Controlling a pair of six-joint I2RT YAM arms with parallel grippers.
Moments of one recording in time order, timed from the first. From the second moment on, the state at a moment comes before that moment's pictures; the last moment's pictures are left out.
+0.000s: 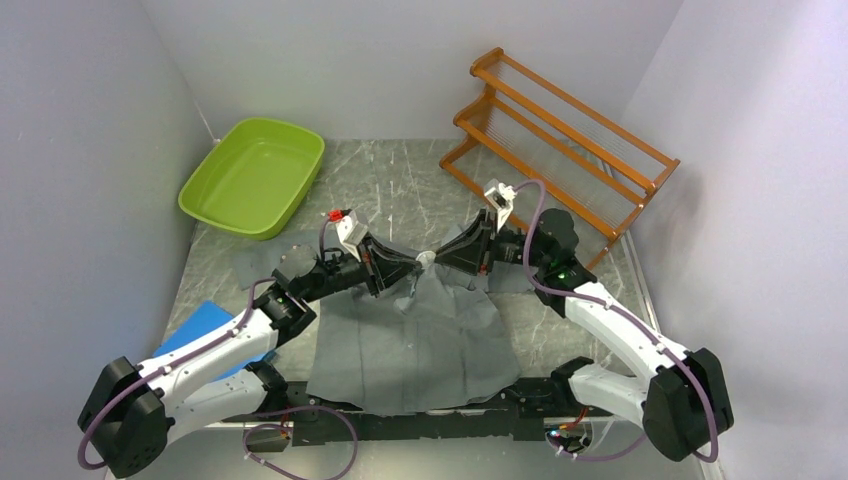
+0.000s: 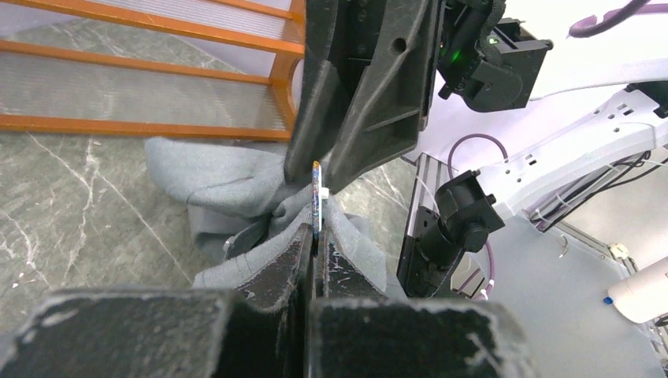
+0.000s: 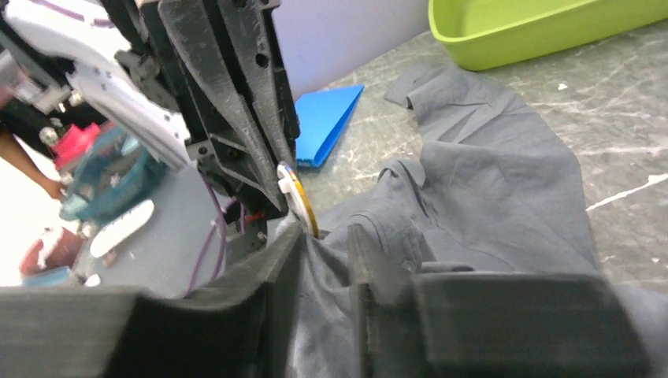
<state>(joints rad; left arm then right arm) -0.72 0.97 0.52 0.59 0.48 -0.44 0.45 1.07 0.65 0.45 -0.95 0.49</state>
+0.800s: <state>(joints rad) -0.95 1.16 0.86 0.02 -0.03 -0.22 0.35 1.01 0.63 0.23 -0.53 0.48</state>
